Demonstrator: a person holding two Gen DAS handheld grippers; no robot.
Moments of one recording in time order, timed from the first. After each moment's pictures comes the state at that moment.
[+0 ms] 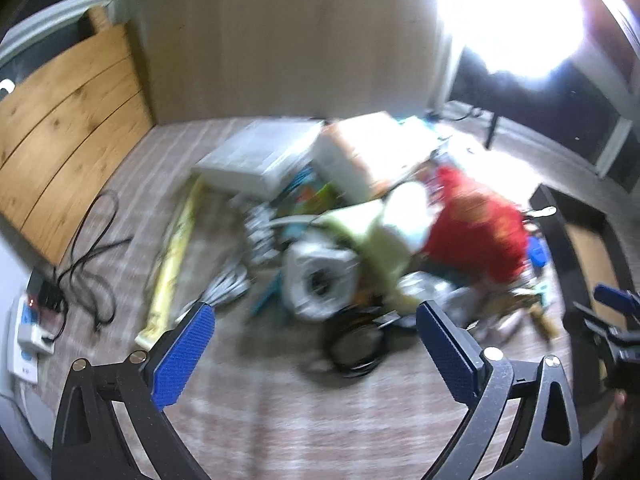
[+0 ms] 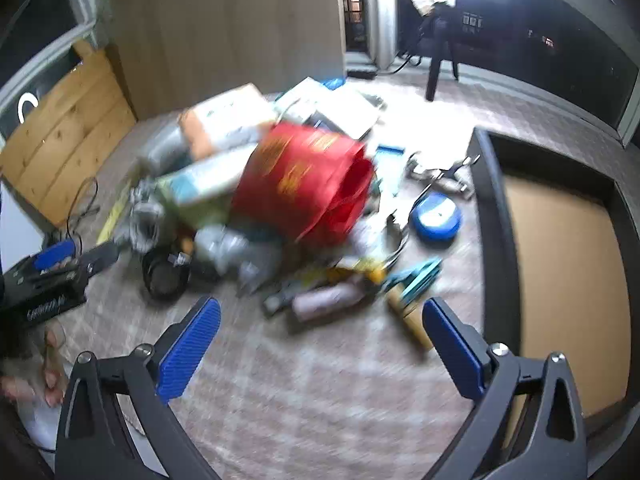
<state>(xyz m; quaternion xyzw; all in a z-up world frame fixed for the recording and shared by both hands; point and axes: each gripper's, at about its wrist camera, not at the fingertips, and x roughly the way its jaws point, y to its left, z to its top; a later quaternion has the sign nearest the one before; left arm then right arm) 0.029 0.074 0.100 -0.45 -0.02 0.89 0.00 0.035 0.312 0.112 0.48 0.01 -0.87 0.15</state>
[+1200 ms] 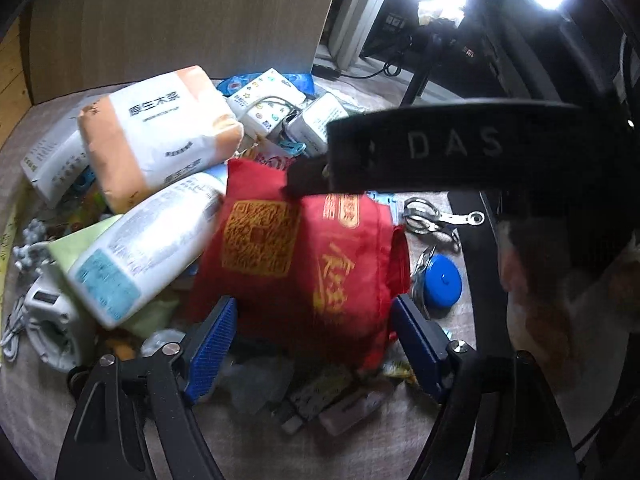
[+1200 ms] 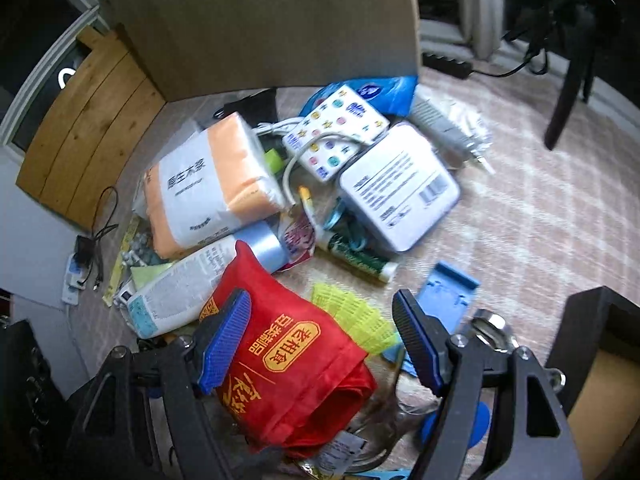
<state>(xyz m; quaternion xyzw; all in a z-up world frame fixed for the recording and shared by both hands) -0.051 0.203 0.063 -0.51 -0.10 0.84 0.10 -0.153 0.270 0.071 0.58 0.01 -0.75 0.33</state>
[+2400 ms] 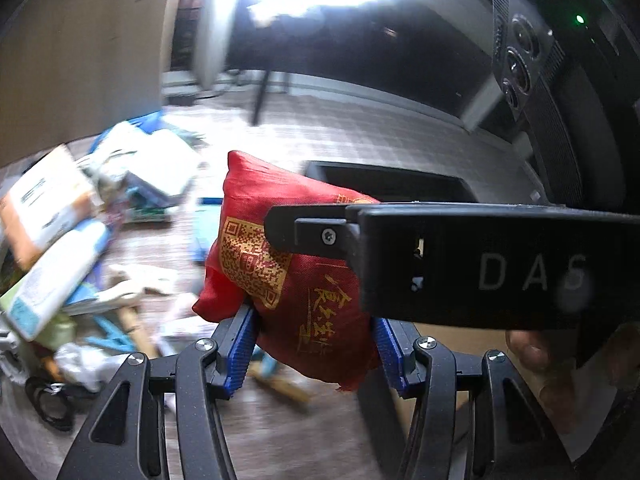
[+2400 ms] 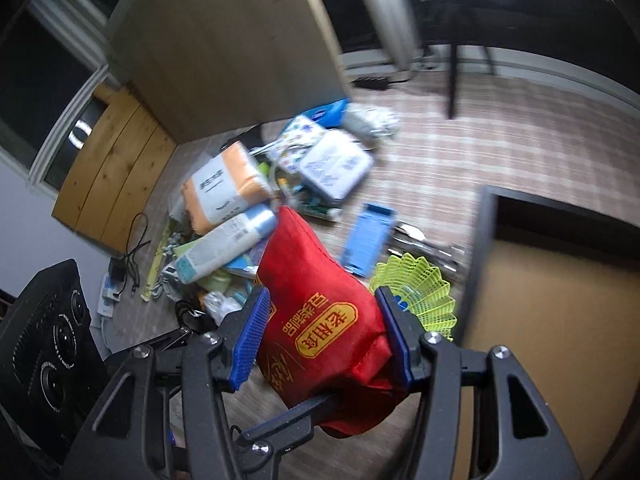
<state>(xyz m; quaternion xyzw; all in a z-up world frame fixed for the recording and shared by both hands) -0.032 0.321 0.112 -0.49 -0.06 0.84 0.23 -0.075 0.399 0.142 0.54 -0.08 -0.80 0.25</state>
